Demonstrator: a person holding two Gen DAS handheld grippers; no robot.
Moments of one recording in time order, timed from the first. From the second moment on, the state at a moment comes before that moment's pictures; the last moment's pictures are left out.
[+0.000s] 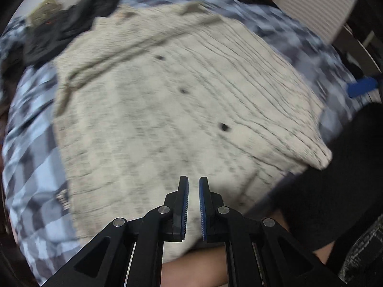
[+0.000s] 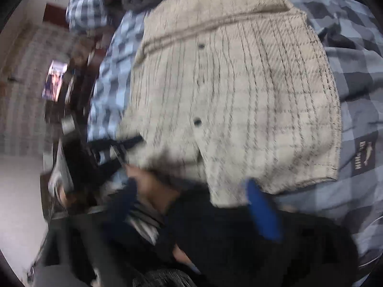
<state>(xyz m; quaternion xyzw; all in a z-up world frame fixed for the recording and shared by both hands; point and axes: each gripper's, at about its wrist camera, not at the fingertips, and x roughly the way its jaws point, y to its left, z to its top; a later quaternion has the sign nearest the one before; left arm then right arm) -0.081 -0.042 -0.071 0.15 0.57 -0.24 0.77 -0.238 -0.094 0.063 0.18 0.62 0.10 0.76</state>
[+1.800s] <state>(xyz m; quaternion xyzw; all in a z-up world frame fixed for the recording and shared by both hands) -0.022 0.071 -0.083 -0.02 0.60 -0.04 0.80 -0.143 -0.001 -0.001 -0.01 0.68 0.07 0.73</state>
